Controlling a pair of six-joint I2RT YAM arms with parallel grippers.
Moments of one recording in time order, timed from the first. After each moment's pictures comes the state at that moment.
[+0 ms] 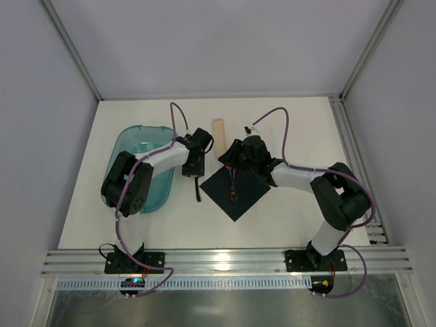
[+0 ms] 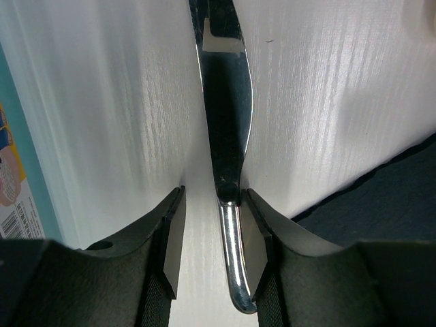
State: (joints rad) left arm -0.57 1.92 1.30 -0.63 -0.22 -0.52; right arm 0.62 1.69 0.89 0.31 -0.07 0.85
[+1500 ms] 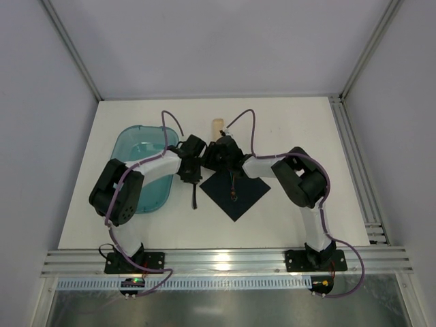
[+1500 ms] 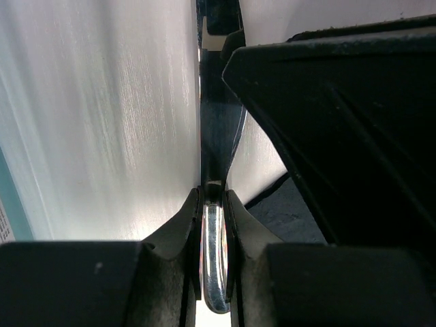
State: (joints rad) left arm -0.57 1.79 1.12 -0.52 -0.11 -0.55; right arm 0.71 2.08 1.20 0.30 -0.09 0.93
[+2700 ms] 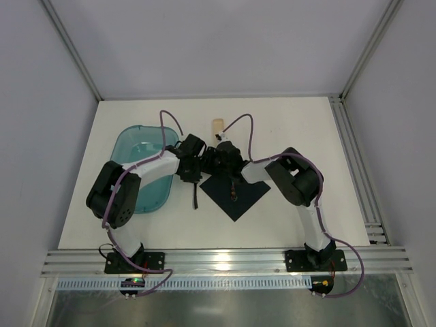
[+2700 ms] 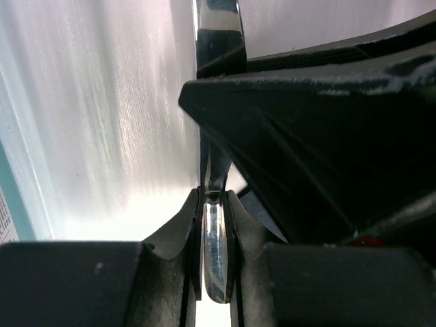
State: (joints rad) left arm -0.57 1.75 1.11 -0.52 -0.09 -0.55; right arm 0.73 2.14 1.14 0.52 -0.20 0.92
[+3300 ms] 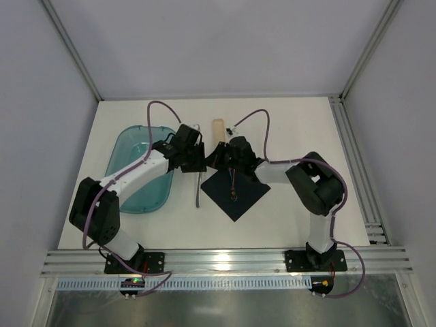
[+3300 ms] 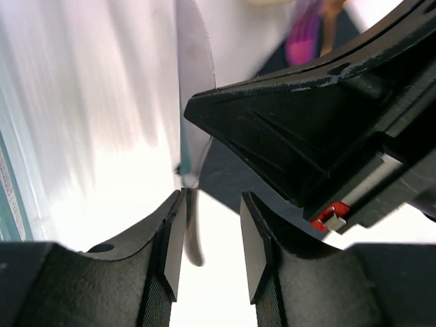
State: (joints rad) left arm -0.58 1.59 1.14 -0.55 -0.02 -0.55; right arm 0.69 1.97 1.02 0.52 -0.25 0.93
